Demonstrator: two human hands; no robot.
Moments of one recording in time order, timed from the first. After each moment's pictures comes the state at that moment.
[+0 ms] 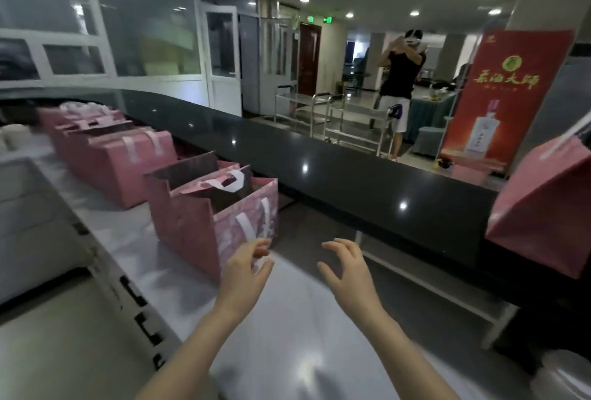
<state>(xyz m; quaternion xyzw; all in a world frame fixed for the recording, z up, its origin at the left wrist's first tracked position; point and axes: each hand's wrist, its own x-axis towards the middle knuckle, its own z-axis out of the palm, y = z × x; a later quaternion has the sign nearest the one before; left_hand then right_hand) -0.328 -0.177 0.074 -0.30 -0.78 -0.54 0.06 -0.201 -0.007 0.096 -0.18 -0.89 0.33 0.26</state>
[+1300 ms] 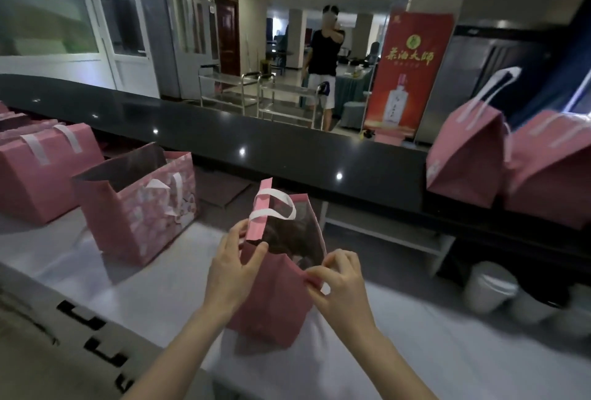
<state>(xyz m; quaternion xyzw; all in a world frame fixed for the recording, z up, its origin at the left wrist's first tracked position) -0.335 -0.190 0.064 -0.37 -0.76 -0.54 0.00 -0.154 -0.093 0.080 -0.23 -0.88 0.12 0.39</state>
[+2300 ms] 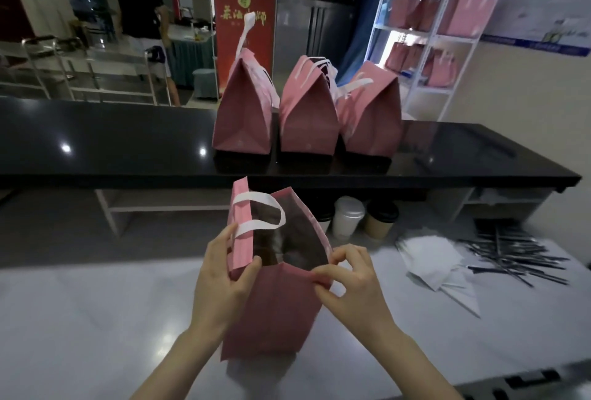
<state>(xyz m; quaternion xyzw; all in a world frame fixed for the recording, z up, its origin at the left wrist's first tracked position) -0.004 -0.032 0.056 -0.51 -0.63 -0.56 -0.17 0.215 0.003 0.079 -0.42 -0.82 0.03 0.39</state>
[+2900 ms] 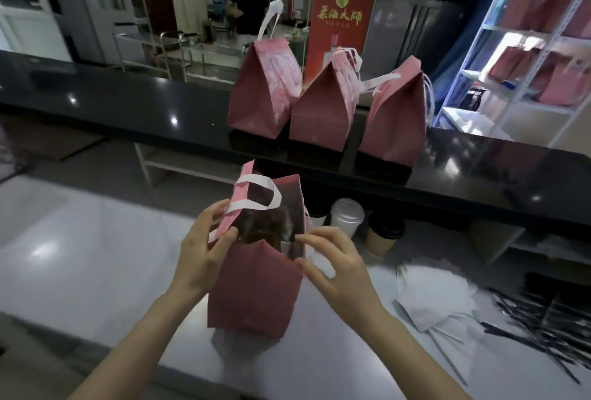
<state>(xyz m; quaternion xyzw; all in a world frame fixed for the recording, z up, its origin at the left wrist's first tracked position) 0.114 -0.022 0.078 -0.41 -0.70 -0.57 -0.11 0.327 0.085 0.088 -0.22 -0.88 0.23 0.36</state>
